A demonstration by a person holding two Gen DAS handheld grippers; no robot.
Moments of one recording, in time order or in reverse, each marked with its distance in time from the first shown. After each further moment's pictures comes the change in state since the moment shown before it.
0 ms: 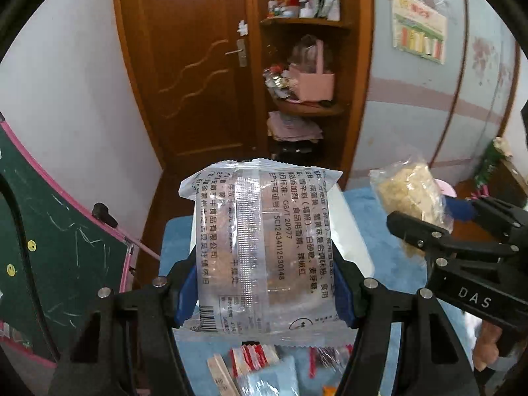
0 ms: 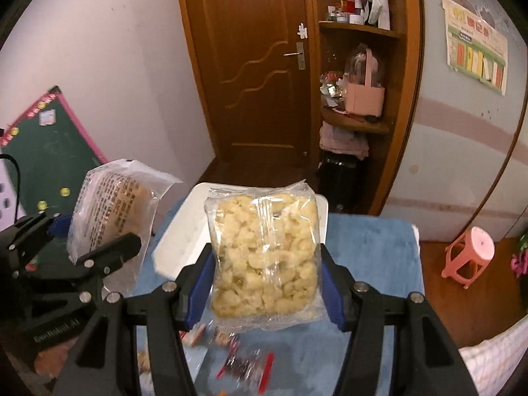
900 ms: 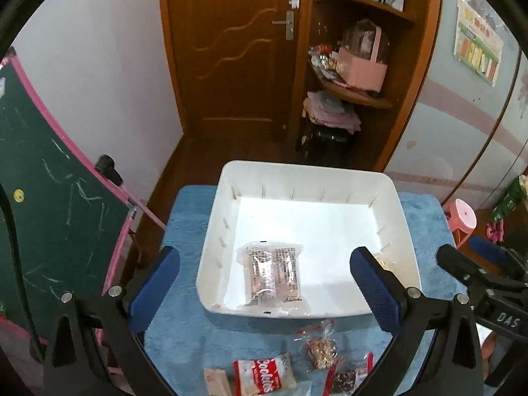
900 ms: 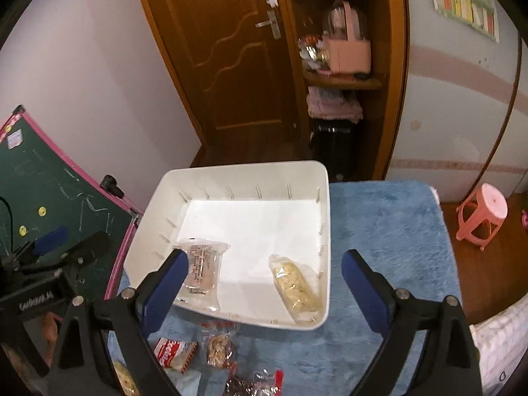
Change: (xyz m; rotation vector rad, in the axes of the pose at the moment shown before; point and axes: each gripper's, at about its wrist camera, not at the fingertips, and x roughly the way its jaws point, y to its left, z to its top) left arm 0.070 0.057 -0.034 -0.169 0.062 0.061; right arm 0.073 -0.026 -0.016 0.143 0.071 0.014
